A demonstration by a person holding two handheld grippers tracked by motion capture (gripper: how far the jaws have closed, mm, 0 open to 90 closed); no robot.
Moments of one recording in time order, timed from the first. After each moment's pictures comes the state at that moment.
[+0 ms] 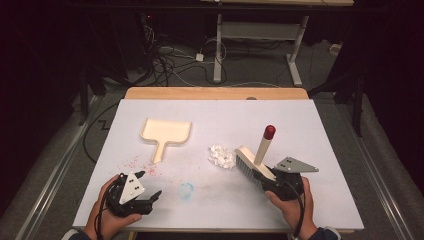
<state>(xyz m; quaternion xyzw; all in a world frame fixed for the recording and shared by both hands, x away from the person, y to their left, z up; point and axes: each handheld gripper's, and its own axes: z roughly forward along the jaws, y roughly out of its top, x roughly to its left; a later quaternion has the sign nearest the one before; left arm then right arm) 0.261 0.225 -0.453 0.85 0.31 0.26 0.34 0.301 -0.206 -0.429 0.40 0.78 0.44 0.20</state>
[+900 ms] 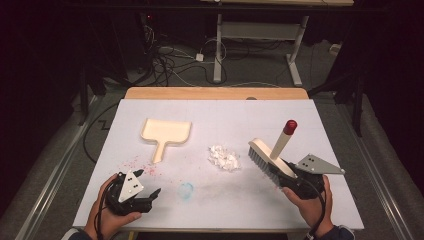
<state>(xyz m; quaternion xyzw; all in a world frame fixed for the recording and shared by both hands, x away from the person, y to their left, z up) 0.265 0.227 -0.454 0.85 0.32 0.26 0.34 0.298 -0.241 -0.408 0.37 0.76 0.47 0.24</state>
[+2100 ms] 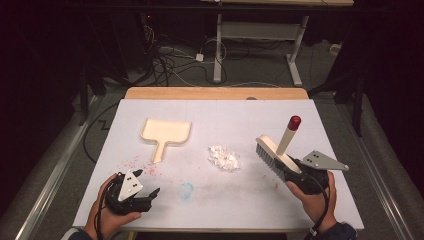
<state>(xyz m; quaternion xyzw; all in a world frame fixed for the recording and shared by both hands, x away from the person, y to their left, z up) 0.264 0.229 -0.458 0.84 0.34 0.26 0.33 0.307 -0.254 -0.409 0.39 0.76 0.45 0.26</state>
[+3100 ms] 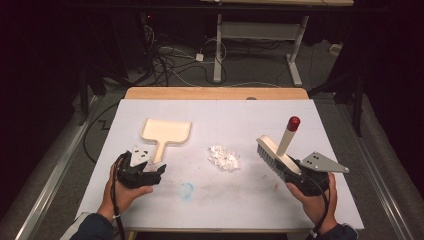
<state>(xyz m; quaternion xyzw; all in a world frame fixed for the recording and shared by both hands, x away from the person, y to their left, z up) 0.338 0.212 -0.449 0.80 0.44 0.22 0.34 0.302 -0.252 -0.408 0.38 0.76 0.44 0.28</state>
